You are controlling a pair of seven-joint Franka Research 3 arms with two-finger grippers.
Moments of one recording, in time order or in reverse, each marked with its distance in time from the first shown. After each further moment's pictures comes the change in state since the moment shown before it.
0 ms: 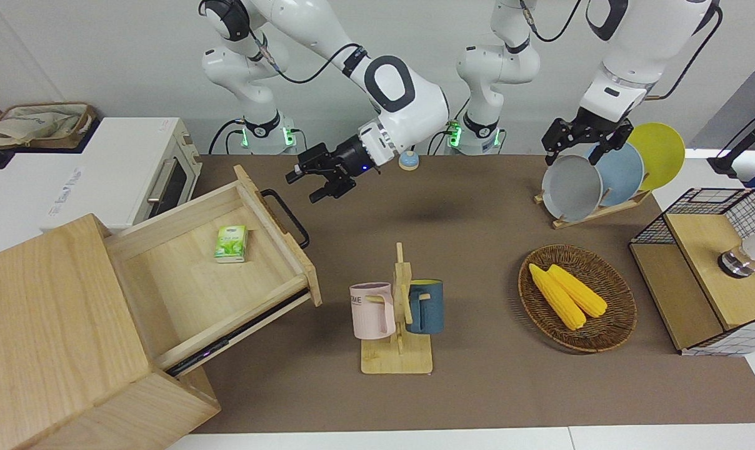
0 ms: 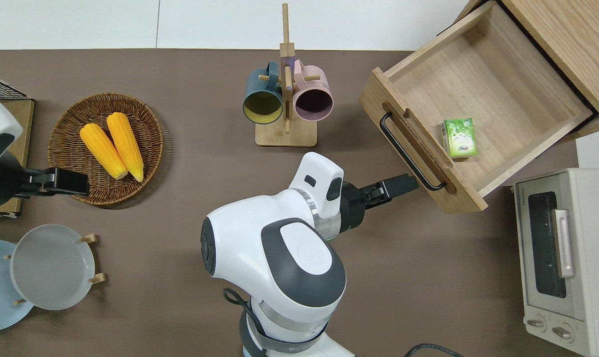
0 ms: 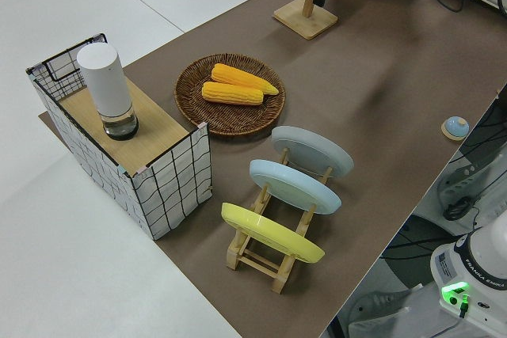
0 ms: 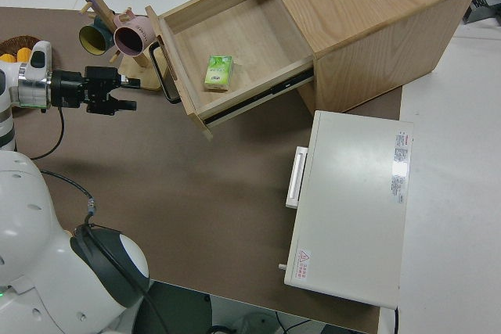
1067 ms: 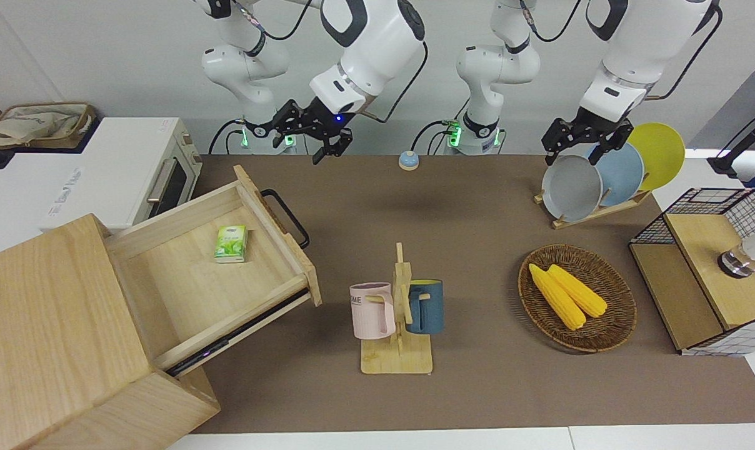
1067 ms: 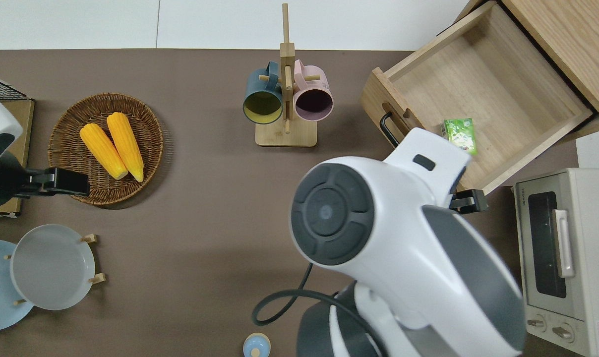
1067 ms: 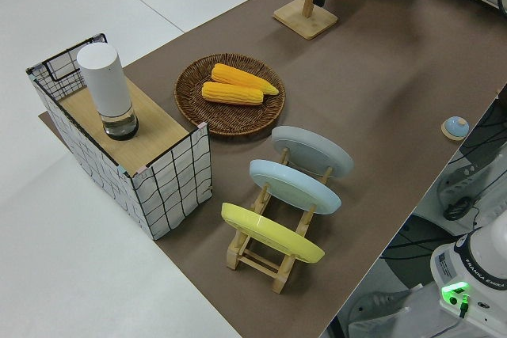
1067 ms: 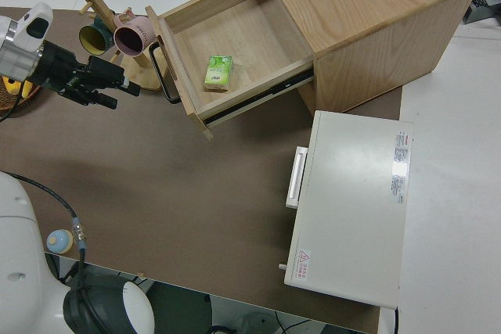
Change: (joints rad) left arm 0.000 0.000 0.000 0.000 0.000 0.000 0.000; right arm -0.113 -0.225 -0.100 0.077 0.448 0.027 -0.099
